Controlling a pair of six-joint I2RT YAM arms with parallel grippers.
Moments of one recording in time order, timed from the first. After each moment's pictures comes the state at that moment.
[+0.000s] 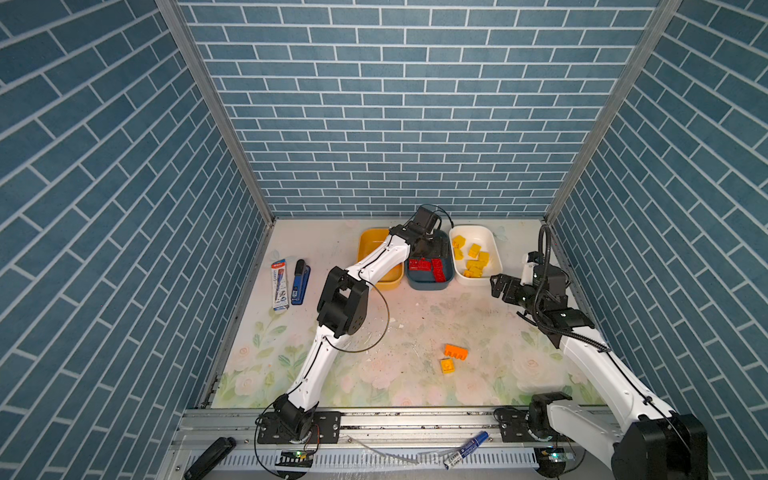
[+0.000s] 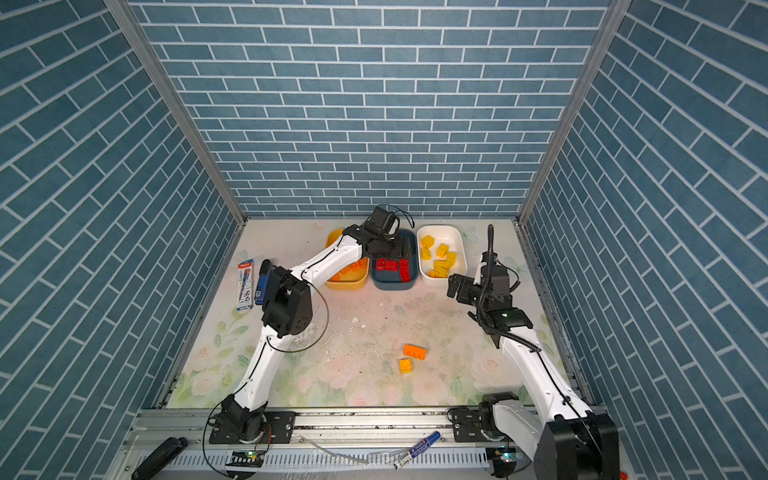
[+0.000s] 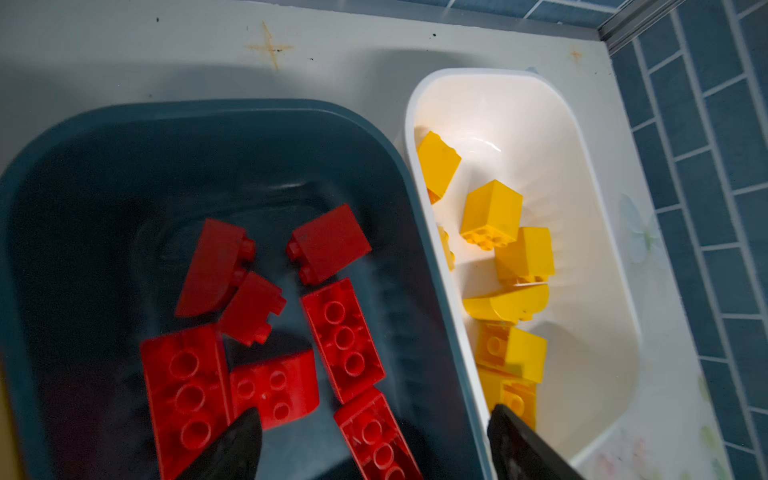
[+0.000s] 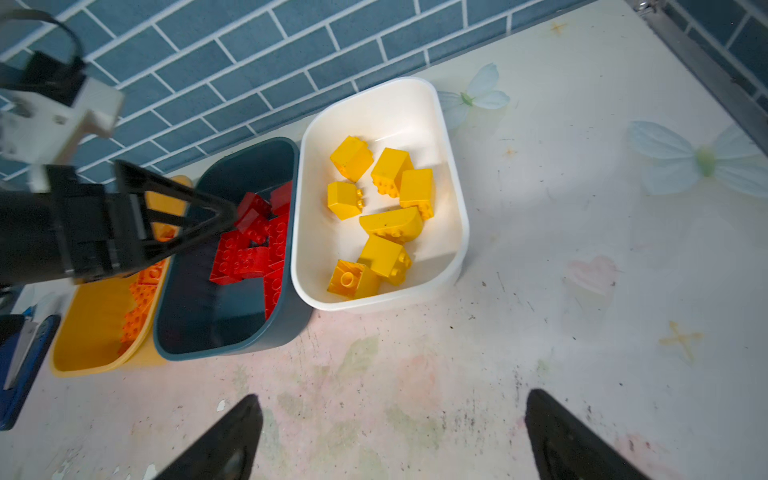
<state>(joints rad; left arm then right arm) -0.63 2.36 2.17 -0.66 0.13 -0.48 0.18 1.02 0.67 -0.25 -0.04 0.38</state>
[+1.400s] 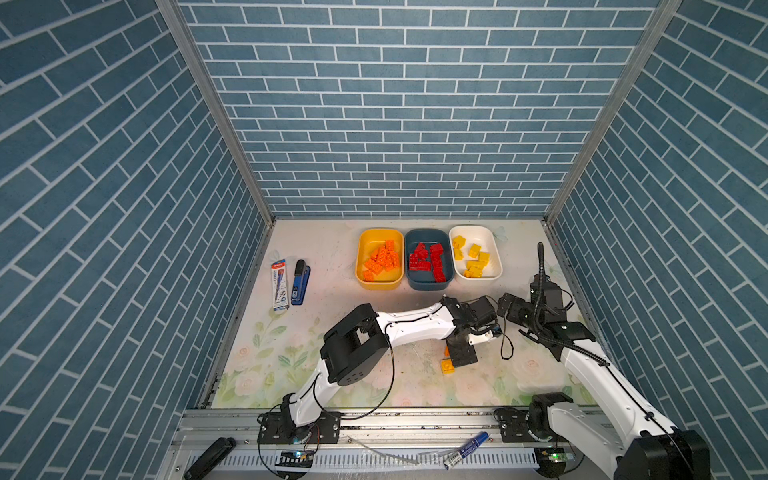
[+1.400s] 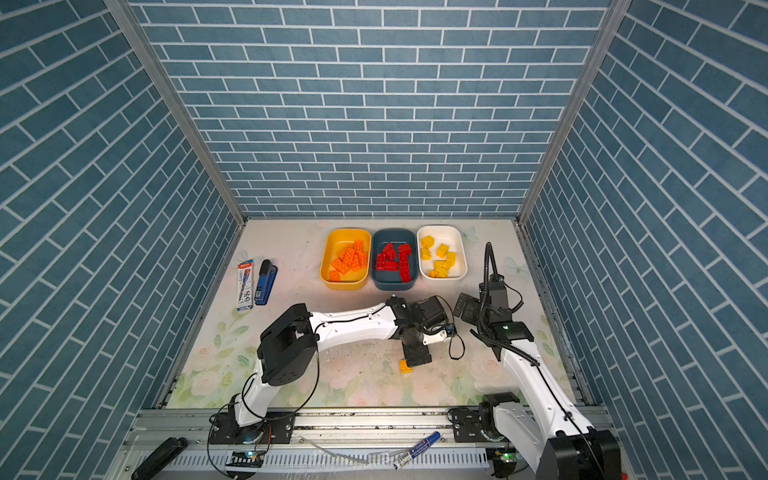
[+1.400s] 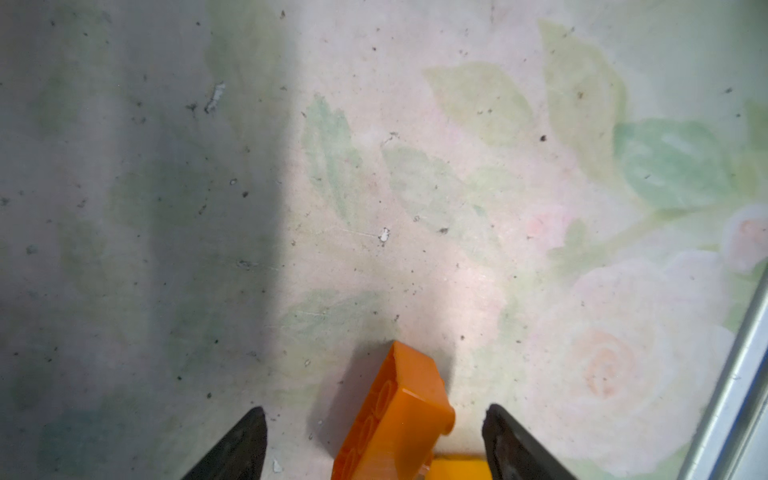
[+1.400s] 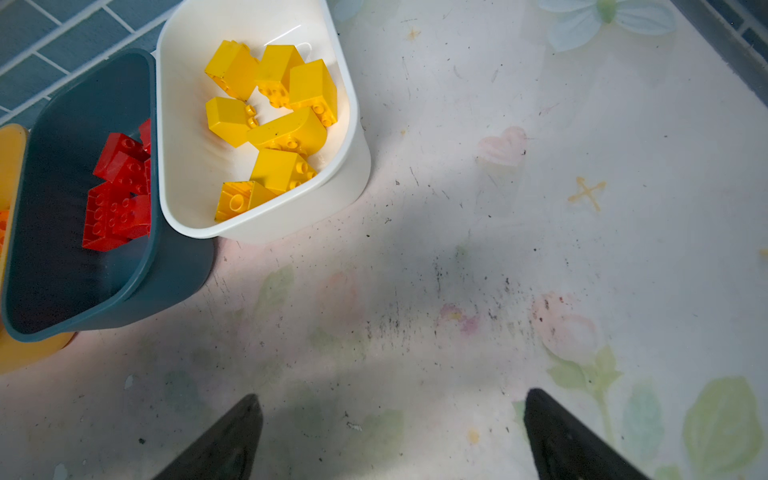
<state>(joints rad) -1.15 2.16 1.70 -0.83 0.06 0.26 0.18 0.95 0.57 -0.43 0.06 0.47</state>
